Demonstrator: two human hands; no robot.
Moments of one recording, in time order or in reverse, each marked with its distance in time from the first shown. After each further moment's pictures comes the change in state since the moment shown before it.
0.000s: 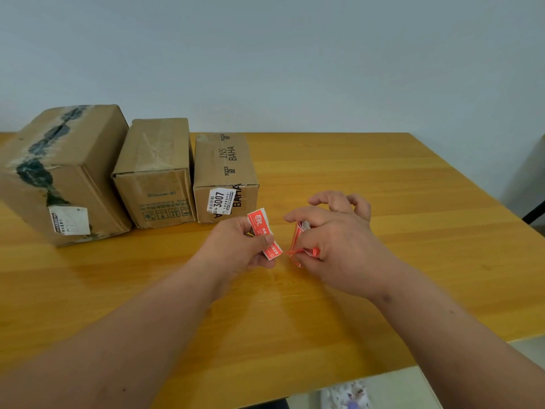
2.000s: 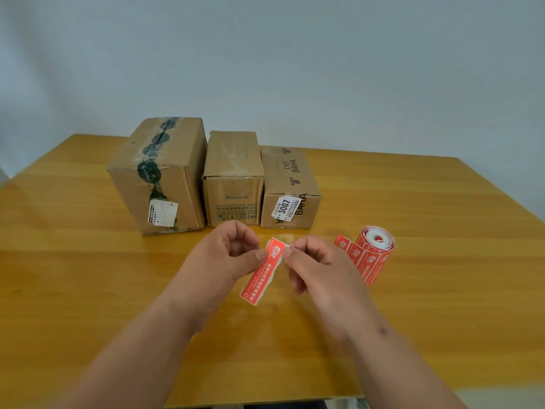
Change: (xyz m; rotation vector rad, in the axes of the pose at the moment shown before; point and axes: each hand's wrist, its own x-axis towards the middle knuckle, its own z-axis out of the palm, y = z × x) left_hand -0.071 -0.028 -0.097 -0.117 0.105 0.263; right_hand 0.021 -0.132 0.008 1.176 -0.017 0.587
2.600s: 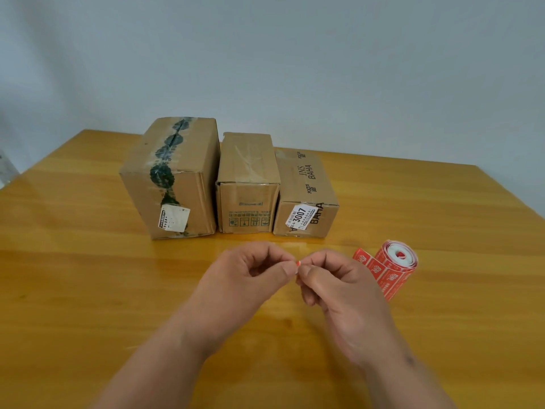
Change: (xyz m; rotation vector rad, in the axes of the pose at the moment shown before) left_hand -0.009 0.013 0.002 0.118 -0.083 0.096; right_hand 0.004 0.002 0.005 0.168 -0.041 -0.048
